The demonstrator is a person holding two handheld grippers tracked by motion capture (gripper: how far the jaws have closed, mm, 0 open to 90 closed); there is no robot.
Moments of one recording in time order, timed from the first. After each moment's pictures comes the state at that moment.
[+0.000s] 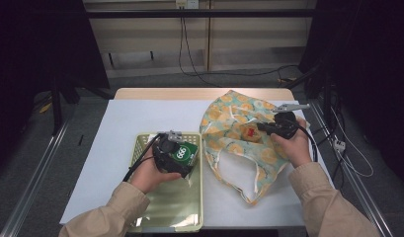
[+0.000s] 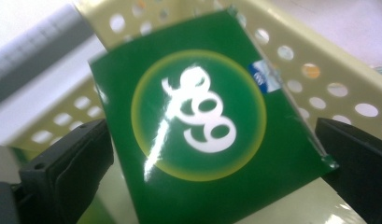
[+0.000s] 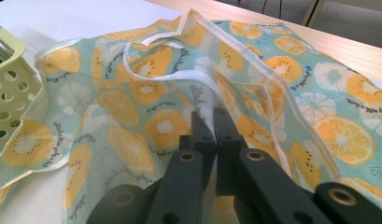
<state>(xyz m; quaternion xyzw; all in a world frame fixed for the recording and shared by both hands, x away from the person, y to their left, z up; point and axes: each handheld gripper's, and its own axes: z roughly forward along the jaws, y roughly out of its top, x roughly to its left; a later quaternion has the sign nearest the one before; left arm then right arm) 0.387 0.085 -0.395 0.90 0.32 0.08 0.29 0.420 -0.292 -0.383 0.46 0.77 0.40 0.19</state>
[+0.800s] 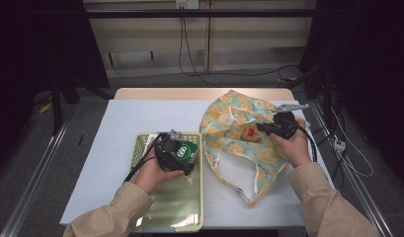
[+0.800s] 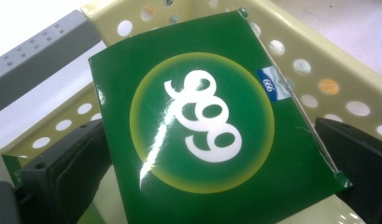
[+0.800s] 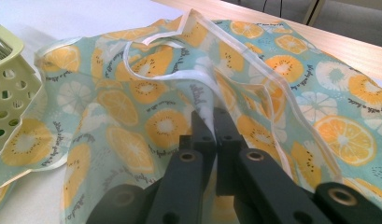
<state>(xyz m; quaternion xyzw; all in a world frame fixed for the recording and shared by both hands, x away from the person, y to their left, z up) 0.389 0.079 -0.397 0.89 0.33 0.10 0.30 0.421 -0.290 -0.385 0.46 0.77 0.40 0.19</state>
